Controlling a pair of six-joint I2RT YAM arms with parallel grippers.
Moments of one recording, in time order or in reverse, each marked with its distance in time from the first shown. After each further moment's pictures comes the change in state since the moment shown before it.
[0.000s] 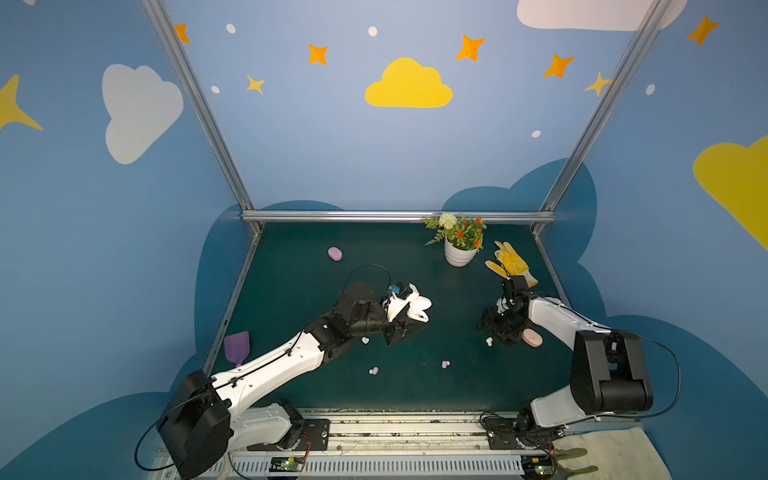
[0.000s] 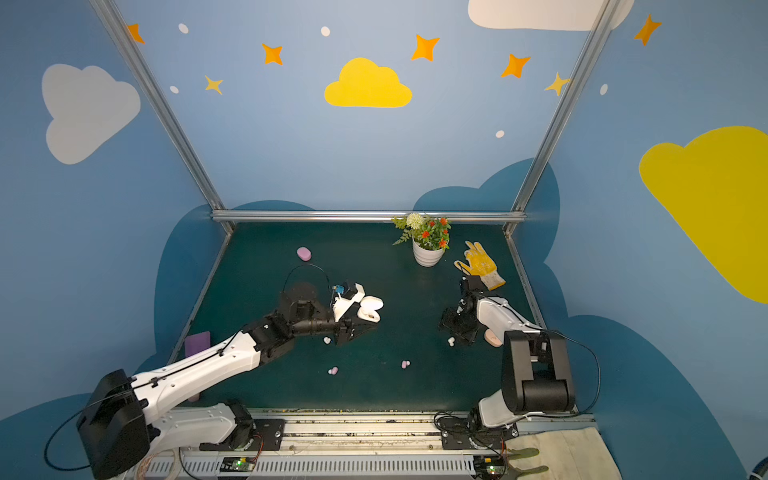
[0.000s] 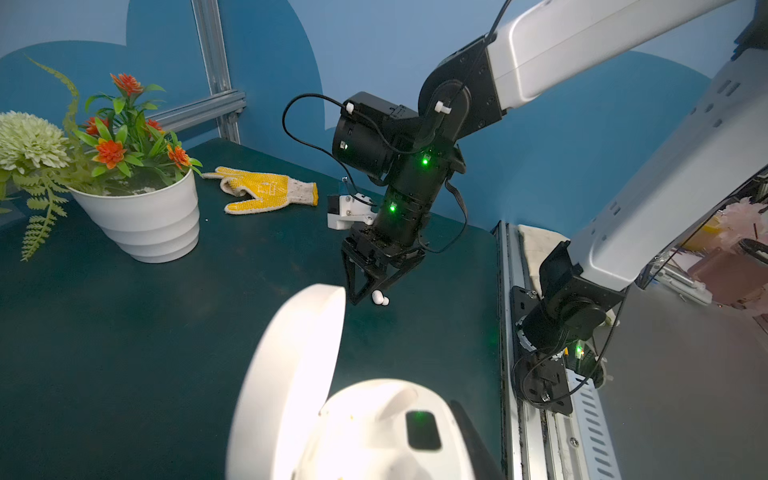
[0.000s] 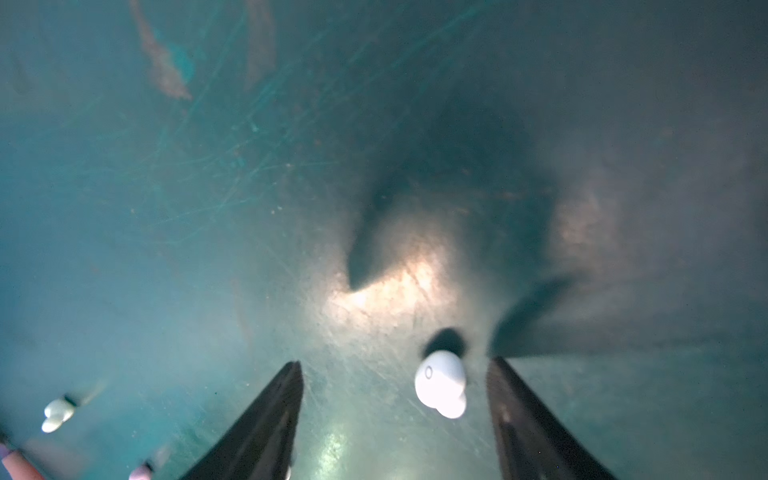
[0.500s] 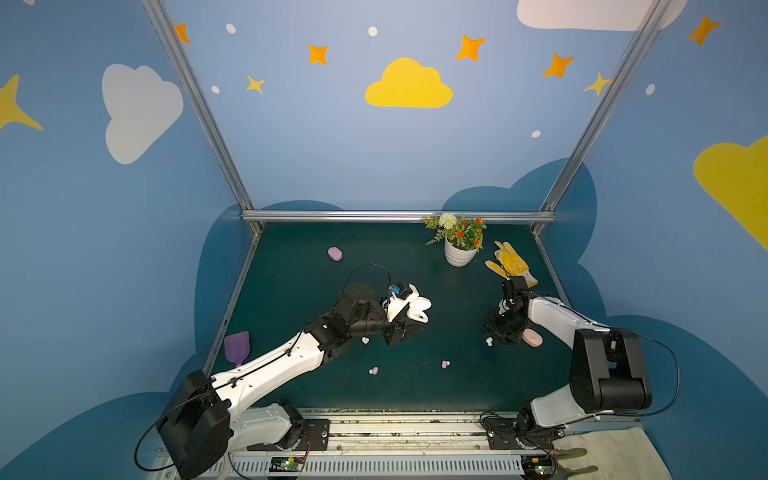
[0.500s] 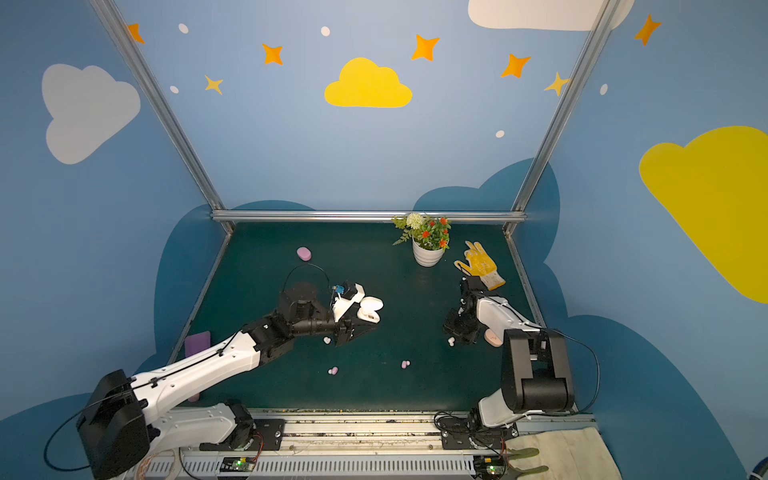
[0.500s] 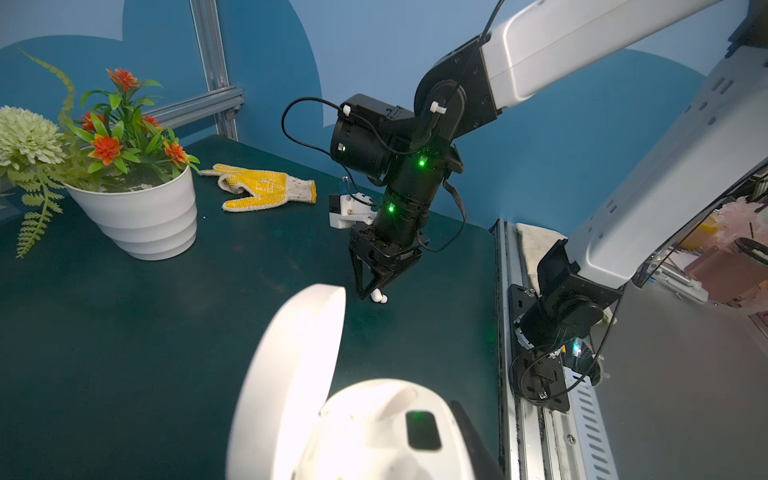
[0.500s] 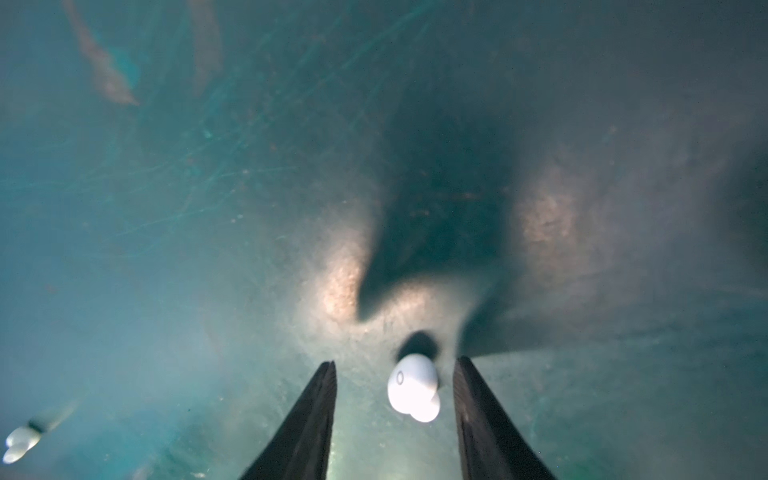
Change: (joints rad) left arm 0.002 -0.002 0.000 -0.007 0.006 -0.001; right arm 0.003 0.021 0.000 -0.010 0.046 0.009
